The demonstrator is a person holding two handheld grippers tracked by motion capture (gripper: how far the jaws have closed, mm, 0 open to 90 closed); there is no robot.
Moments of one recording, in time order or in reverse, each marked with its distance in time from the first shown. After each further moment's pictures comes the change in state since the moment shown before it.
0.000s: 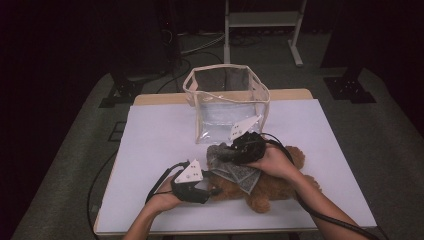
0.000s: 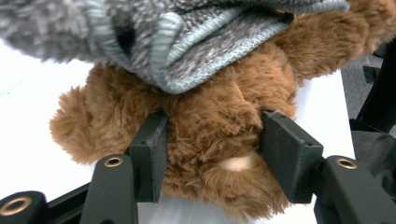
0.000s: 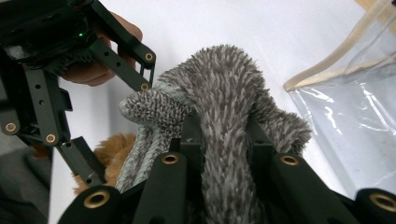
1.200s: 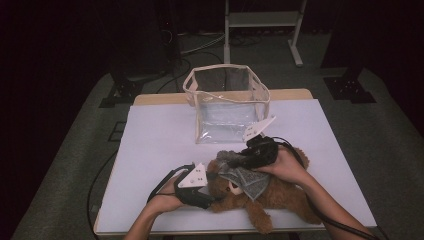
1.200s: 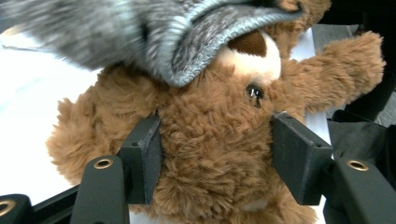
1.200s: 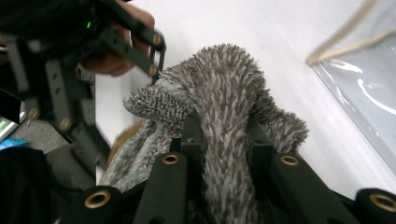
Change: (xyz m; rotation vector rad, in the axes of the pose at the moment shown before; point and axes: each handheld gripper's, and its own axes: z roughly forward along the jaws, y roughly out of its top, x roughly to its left) left arm -0.015 0.012 0.003 0.004 -0.060 0.083; right arm 0.000 -0.019 -0.015 -0.002 0.098 0.105
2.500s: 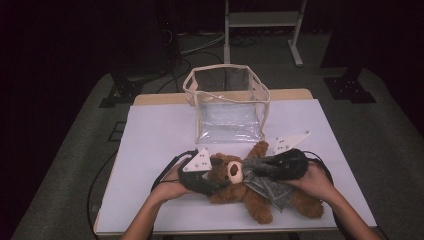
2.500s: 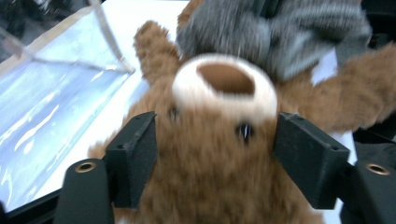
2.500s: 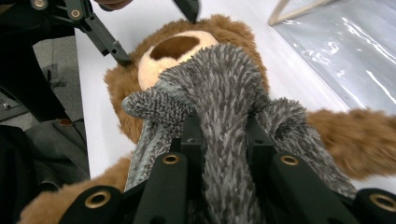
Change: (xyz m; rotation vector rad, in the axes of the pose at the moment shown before) left arm 0.025 0.029 0.006 -0.003 0.033 -0.020; right arm 0.012 -0.065 -0.047 -0.038 -0.123 0.025
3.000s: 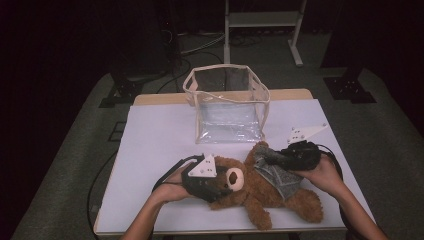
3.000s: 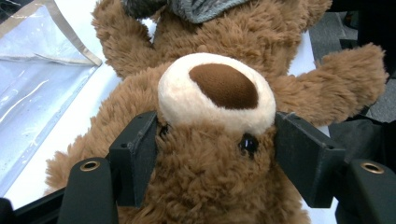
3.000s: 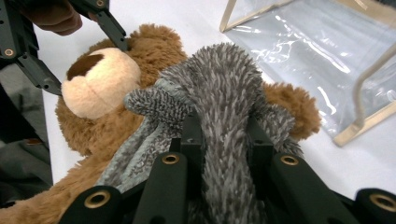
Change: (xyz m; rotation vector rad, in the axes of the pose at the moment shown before) left arm -0.008 -0.003 0.002 0.068 -0.074 0.050; right arm -0.029 -0.013 -0.023 -0.059 -0.089 0.081
